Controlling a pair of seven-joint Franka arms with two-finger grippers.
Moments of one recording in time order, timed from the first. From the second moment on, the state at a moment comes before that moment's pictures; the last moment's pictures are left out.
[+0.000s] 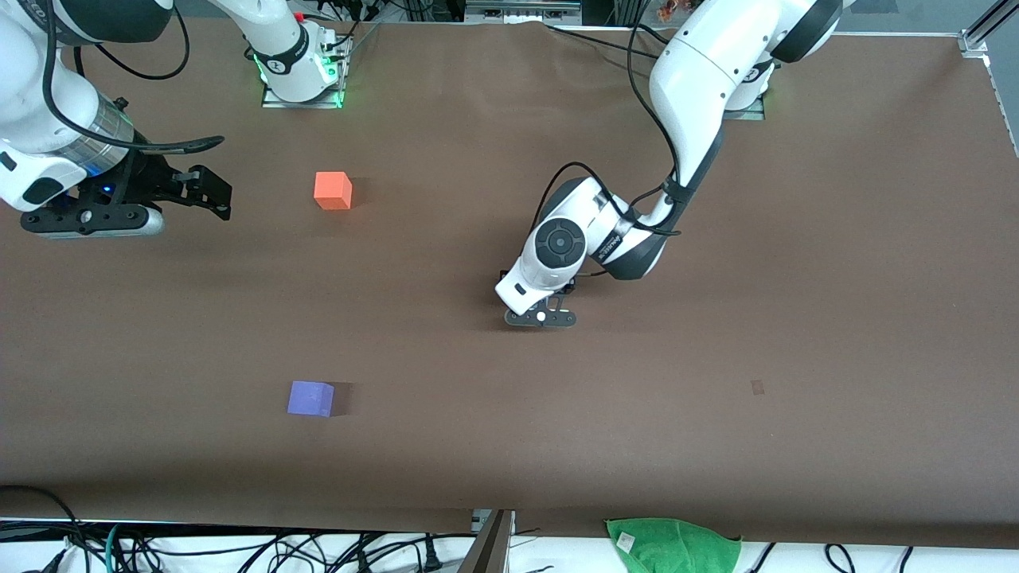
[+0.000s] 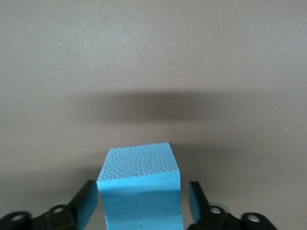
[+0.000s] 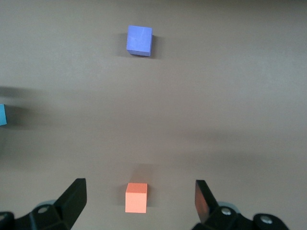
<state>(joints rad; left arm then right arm) -0.51 0.86 -0.20 -1.34 -0.02 2.15 -0.64 0.19 0.07 0.00 -1.58 -0.02 1.65 0.14</state>
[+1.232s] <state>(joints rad) -0.09 0.31 -0.16 -1.30 0.03 1.46 -0.26 0.42 0.17 0.01 -1.59 -0.07 1.71 0.14</state>
